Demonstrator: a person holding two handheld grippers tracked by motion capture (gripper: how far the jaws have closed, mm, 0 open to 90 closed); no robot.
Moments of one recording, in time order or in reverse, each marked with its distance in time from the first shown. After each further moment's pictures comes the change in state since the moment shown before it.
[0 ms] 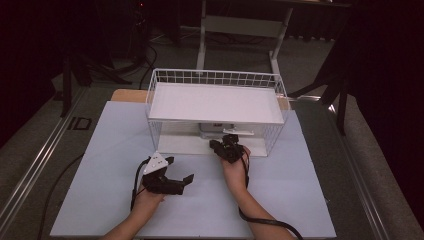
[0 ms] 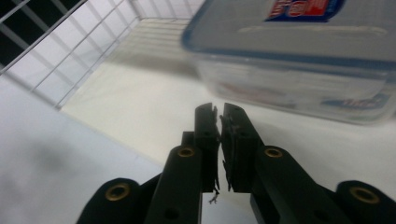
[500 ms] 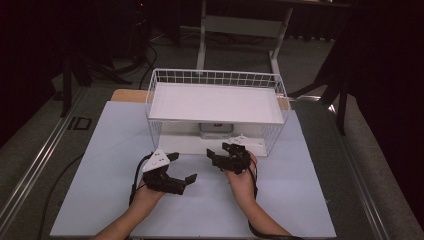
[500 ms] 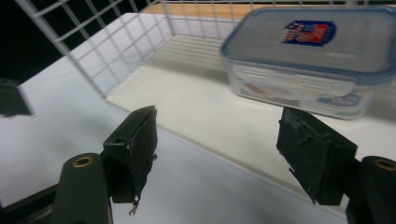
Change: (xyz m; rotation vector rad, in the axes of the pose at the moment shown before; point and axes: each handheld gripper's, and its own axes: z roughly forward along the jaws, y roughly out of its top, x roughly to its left) left arm -0.007 0.020 -0.006 -0.033 -0.104 0.073; right arm 0.015 -0.011 -0.045 -0.086 0.038 -0.071
